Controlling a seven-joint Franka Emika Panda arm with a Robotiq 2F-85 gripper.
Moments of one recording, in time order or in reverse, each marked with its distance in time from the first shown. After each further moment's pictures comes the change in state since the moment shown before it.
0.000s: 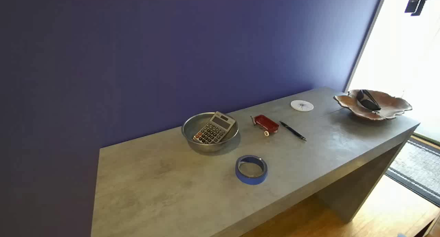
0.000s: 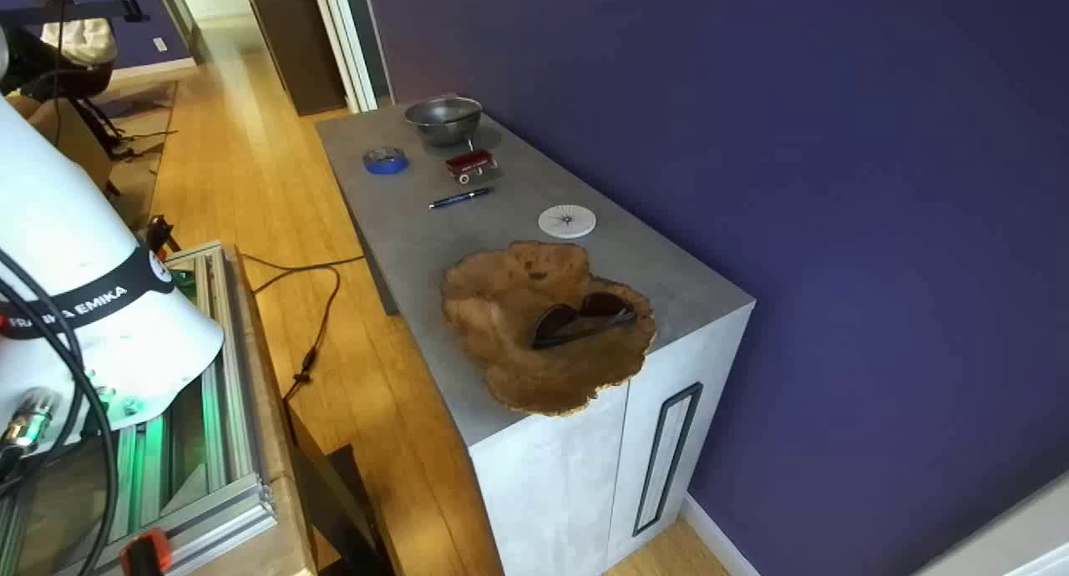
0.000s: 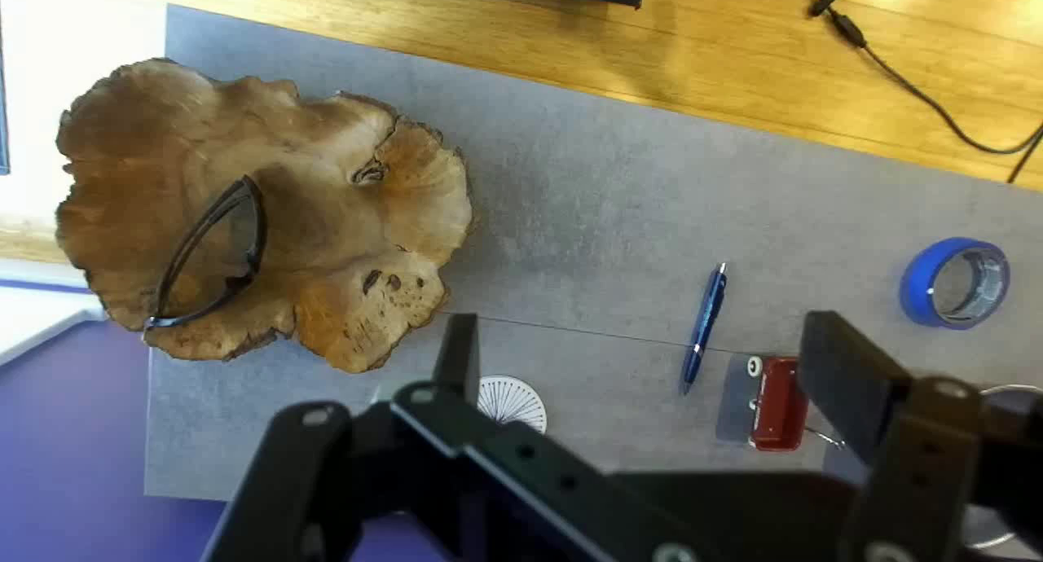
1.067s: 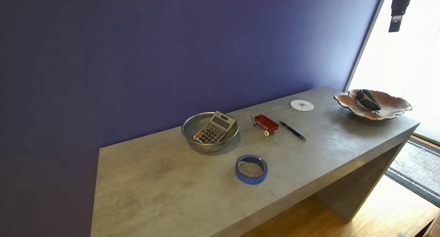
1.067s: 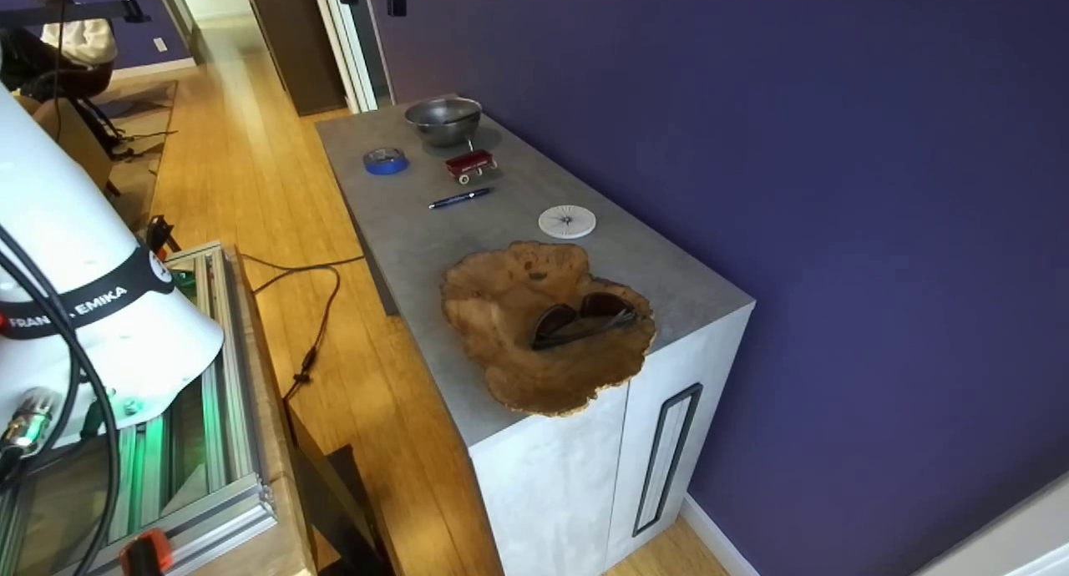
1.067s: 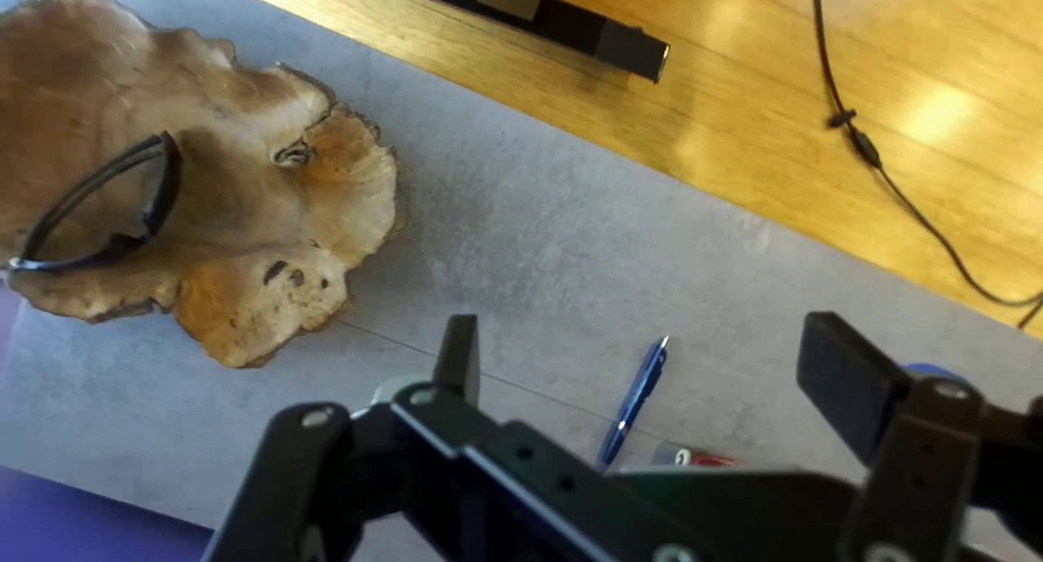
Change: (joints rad) arm 0.094 0.116 0.157 0.002 -0.008 0.036 0.018
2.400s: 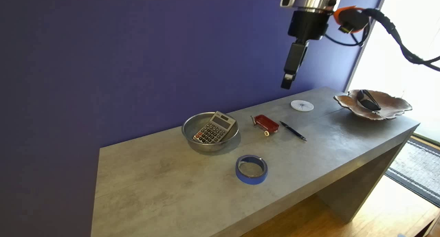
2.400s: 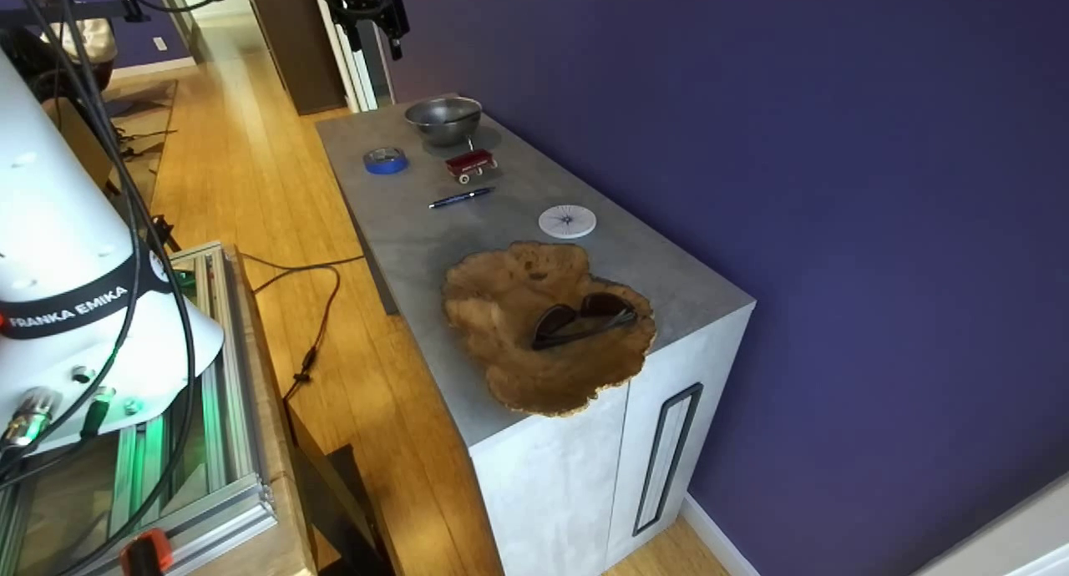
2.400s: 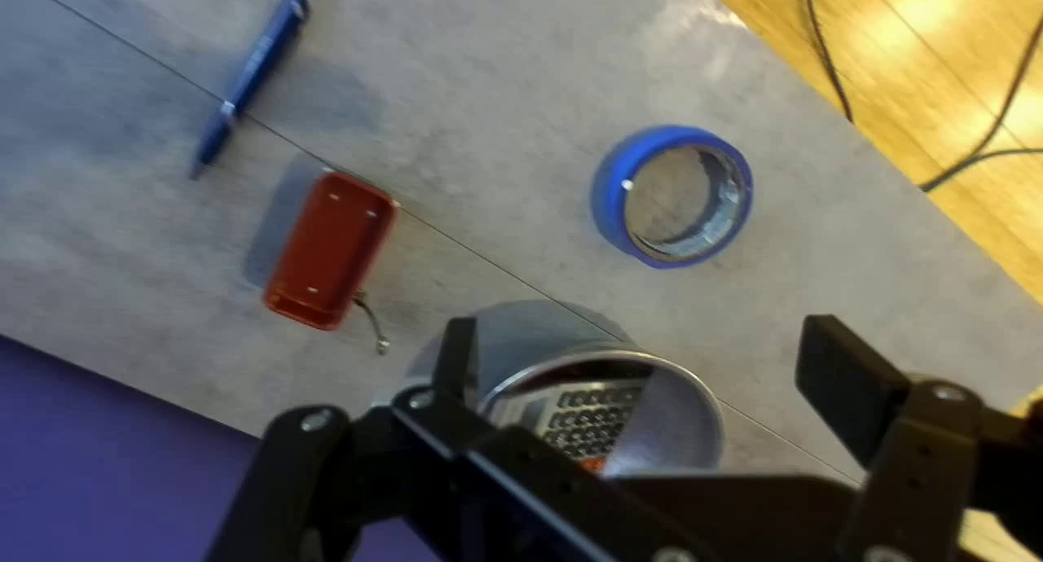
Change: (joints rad) arm 0.195 0.522 0.303 0.208 0.021 0.628 0.238
